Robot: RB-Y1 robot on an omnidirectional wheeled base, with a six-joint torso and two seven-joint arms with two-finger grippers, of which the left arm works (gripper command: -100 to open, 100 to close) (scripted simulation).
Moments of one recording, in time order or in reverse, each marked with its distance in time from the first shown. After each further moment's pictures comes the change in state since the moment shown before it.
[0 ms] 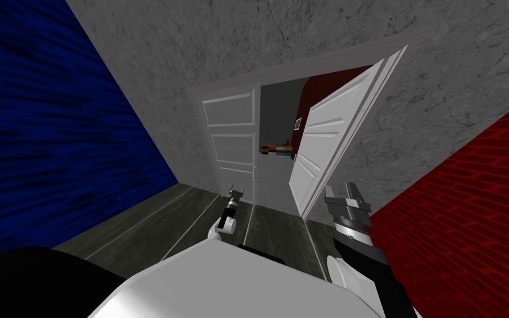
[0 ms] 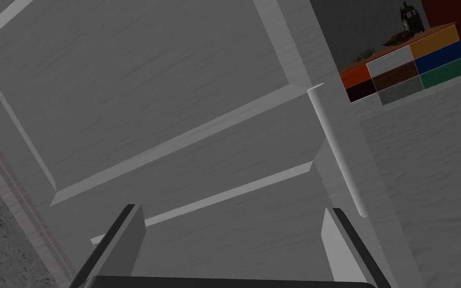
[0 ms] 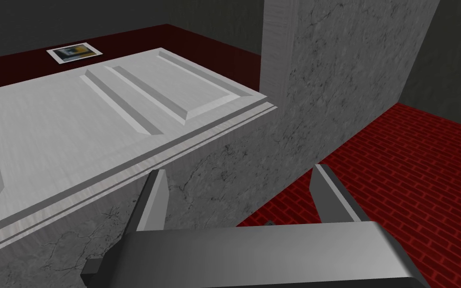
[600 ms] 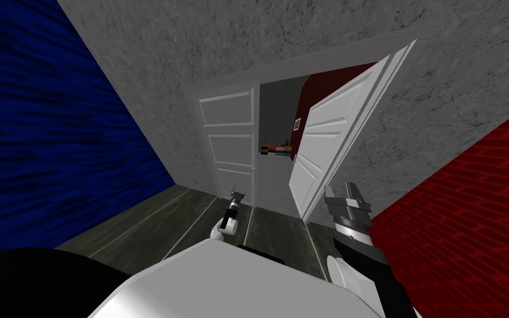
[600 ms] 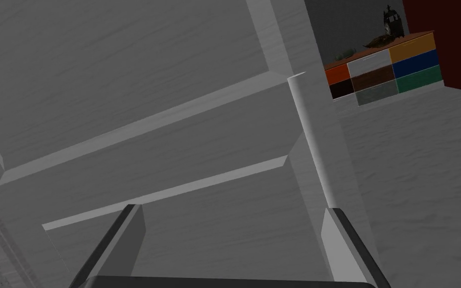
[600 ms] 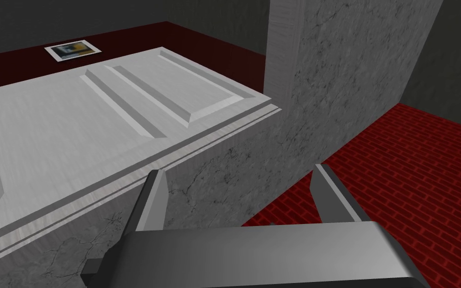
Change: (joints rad) arm -0.057 -0.008 -0.010 0.135 0.007 -0.033 0.090
